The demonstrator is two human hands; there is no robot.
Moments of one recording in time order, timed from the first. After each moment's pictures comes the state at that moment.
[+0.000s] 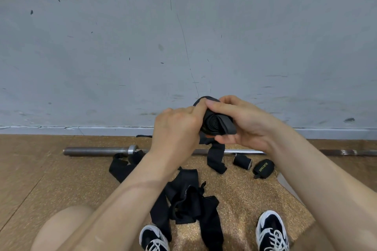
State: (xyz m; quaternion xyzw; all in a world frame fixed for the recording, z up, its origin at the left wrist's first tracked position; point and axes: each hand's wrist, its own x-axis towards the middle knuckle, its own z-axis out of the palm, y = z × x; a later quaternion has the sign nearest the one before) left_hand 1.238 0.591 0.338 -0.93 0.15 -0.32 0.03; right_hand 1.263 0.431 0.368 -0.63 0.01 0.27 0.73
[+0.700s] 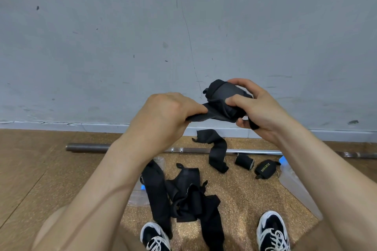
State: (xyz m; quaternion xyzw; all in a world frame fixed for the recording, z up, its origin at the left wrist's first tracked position) left_hand 1.228 0.629 0.379 -0.91 0.30 -0.27 -0.11; right_hand 1.288 0.420 0.353 -0.69 -0.02 0.11 0.72
